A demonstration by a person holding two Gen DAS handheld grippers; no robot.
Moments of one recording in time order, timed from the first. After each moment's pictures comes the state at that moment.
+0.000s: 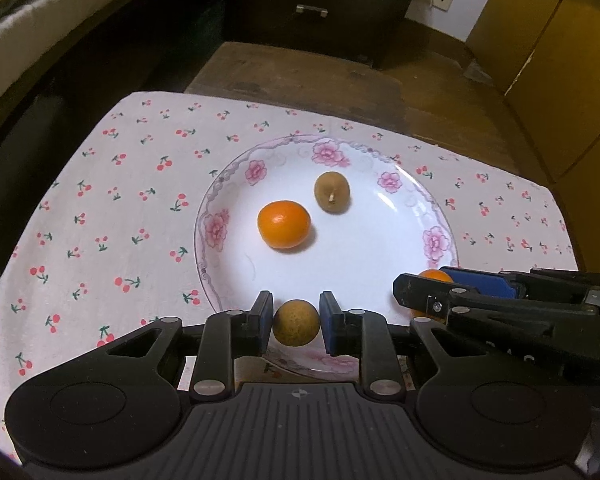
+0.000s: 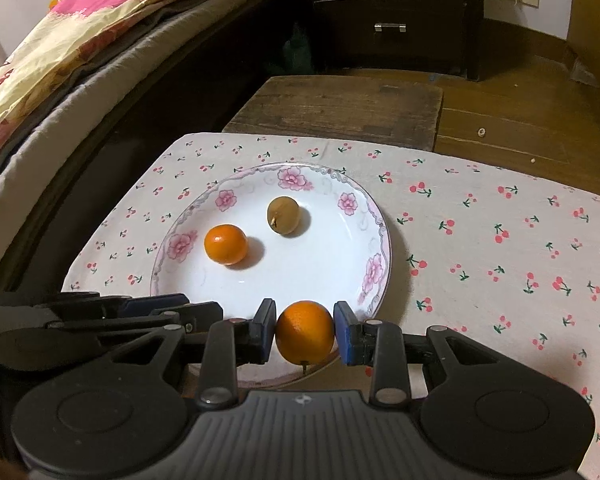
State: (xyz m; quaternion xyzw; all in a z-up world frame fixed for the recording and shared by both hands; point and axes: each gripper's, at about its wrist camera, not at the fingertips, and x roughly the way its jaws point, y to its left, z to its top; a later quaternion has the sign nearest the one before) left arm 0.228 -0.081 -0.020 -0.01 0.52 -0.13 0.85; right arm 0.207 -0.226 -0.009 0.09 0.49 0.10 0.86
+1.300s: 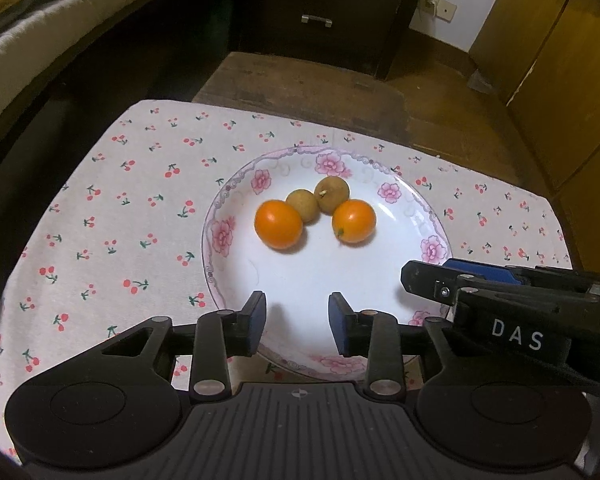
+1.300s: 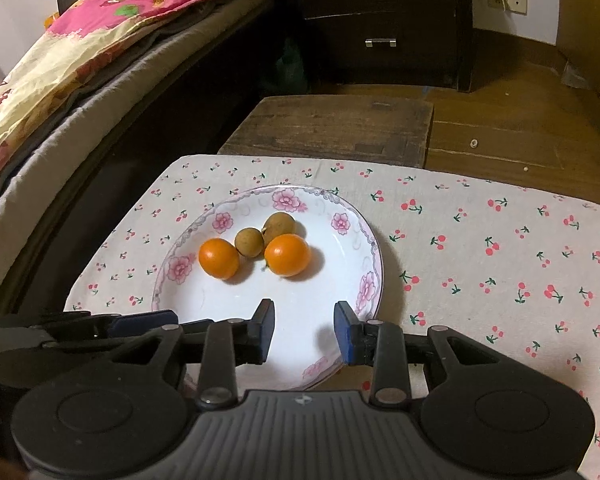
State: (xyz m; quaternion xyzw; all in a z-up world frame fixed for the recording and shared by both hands) left arm 0.224 -0.079 -0.010 -0.02 0.50 -0.13 0.85; right arm 0.202 -0.229 0.000 0.10 0.46 0.09 0.88
